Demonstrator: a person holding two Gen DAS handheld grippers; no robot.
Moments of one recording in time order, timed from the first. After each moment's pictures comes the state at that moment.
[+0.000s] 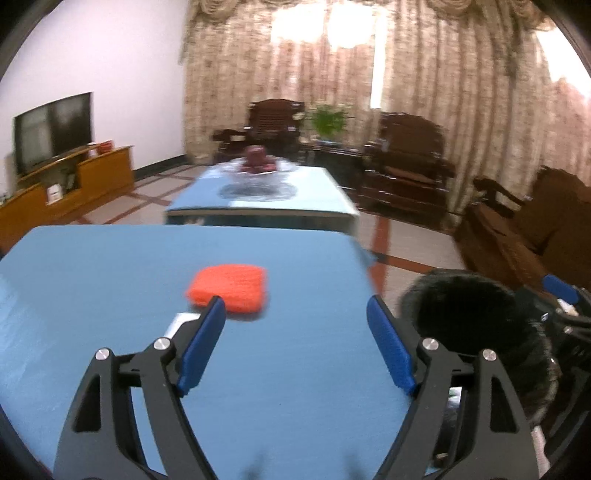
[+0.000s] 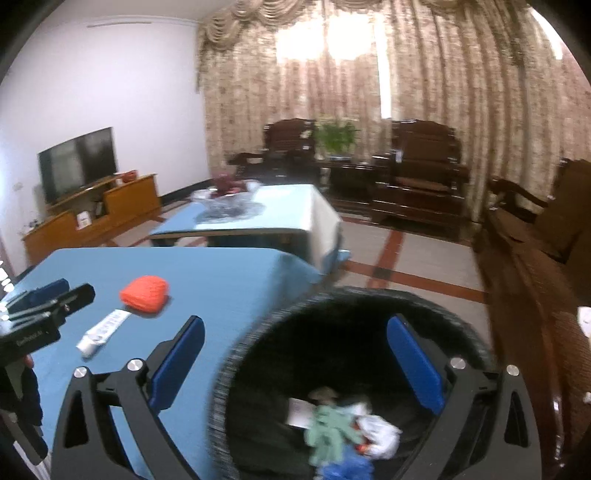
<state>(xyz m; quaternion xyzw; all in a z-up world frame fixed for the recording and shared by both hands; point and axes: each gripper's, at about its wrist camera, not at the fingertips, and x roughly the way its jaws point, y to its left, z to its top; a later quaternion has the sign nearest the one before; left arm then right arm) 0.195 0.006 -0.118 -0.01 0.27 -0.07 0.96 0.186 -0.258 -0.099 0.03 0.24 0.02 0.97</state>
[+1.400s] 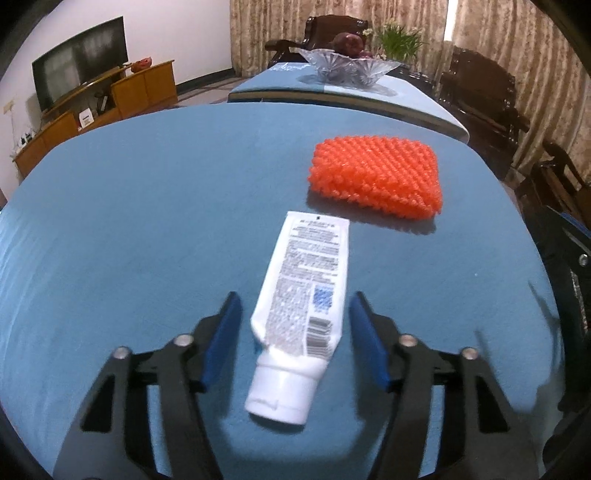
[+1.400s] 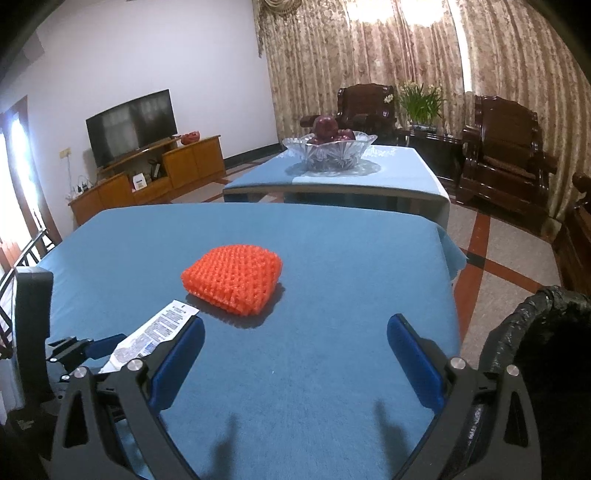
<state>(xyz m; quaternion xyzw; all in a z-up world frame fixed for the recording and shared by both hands) 0.275 0.115 -0.228 -0.02 0.43 0.01 0.90 0.305 -0.109 -0.176 0.02 0.30 0.13 0.94</state>
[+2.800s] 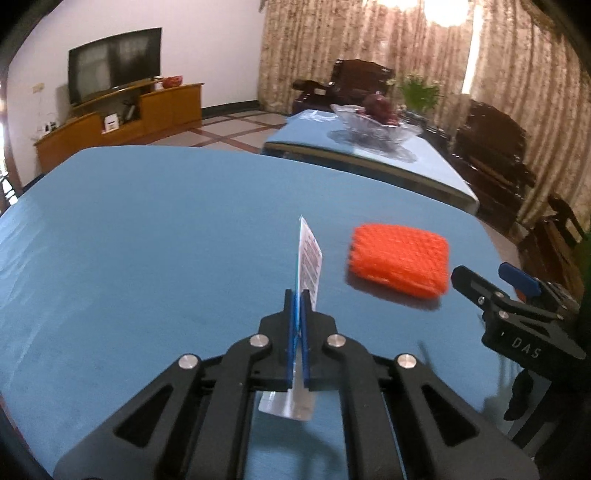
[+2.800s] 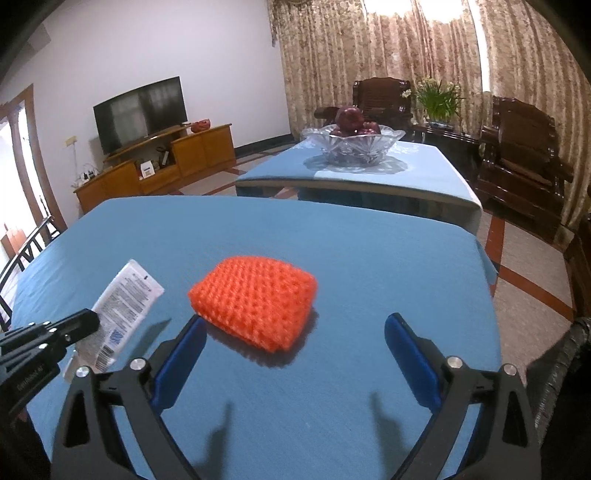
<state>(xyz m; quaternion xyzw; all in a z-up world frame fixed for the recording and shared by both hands) 0.270 0.152 -0.179 -0.07 0.36 0.05 0.93 0.351 -0.062 -0.188 0.01 0.32 0.15 0.94</state>
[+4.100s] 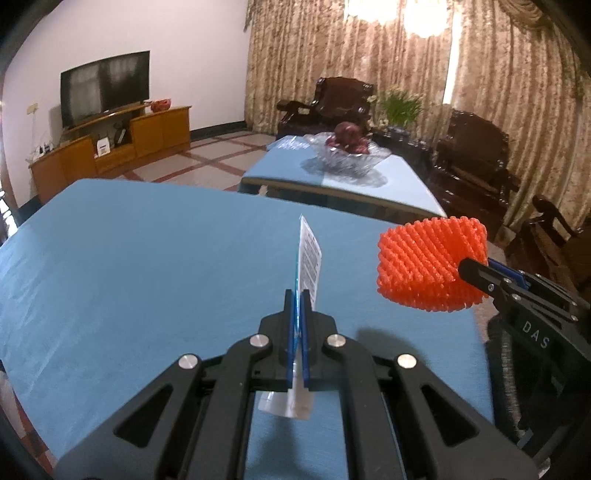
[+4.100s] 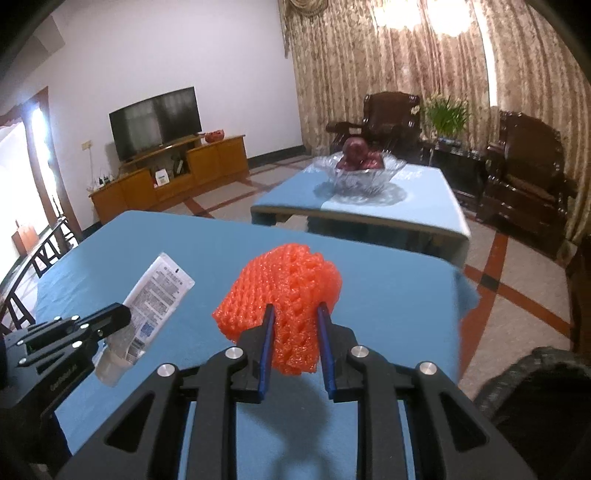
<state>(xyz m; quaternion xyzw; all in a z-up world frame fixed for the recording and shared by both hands) 0.243 0.105 -0.115 -0.06 0.32 0.02 0.95 0.301 -0.102 -0.105 0.01 0.29 0.18 0.94</state>
